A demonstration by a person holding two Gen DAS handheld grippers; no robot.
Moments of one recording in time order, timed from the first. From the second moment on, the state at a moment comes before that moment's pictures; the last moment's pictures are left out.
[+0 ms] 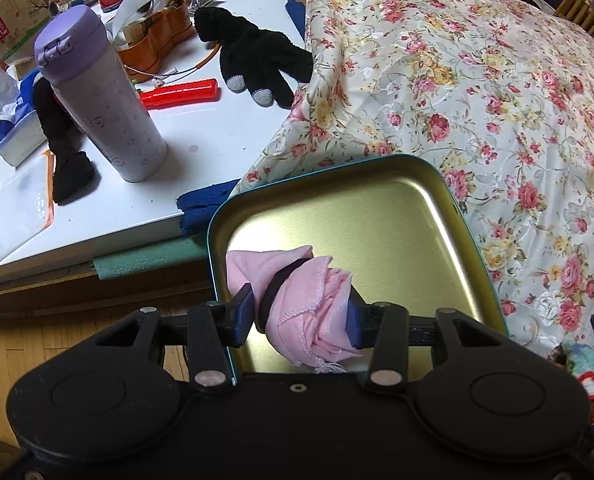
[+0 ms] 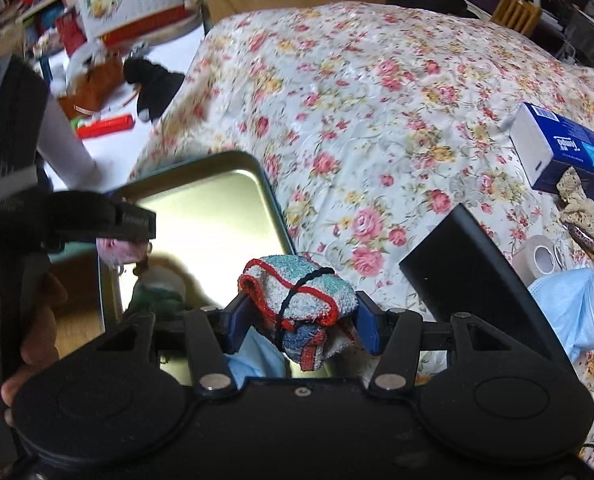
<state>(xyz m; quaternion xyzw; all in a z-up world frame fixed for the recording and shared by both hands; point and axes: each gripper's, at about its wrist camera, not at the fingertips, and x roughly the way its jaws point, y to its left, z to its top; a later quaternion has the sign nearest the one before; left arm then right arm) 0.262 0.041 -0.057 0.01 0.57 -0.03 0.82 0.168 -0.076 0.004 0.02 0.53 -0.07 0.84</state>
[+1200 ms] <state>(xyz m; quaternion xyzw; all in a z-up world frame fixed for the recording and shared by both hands) 0.264 0.036 -0.059 0.03 0.57 -0.03 0.82 0.175 -0.071 0.002 0.00 0.54 -0.07 0.84</state>
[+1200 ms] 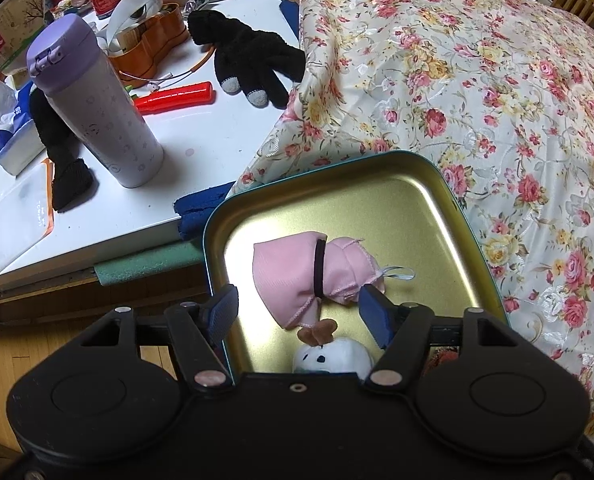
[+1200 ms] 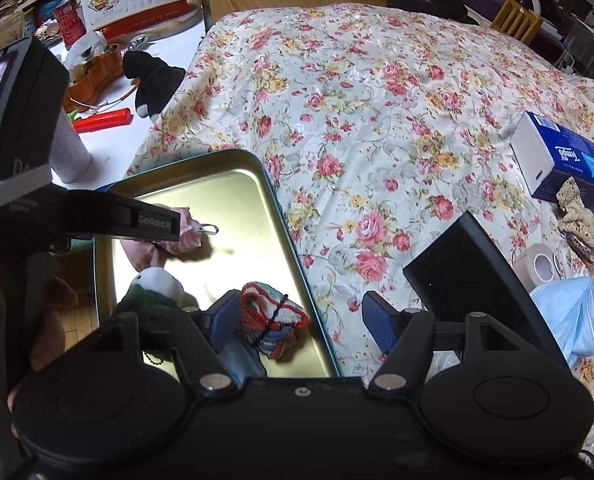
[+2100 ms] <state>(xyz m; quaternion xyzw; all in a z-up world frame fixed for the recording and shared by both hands) 0.263 0.033 -0.061 0.04 0.58 -0.04 0.82 0.162 -0.075 0.013 0.01 0.53 -0.09 0.85</state>
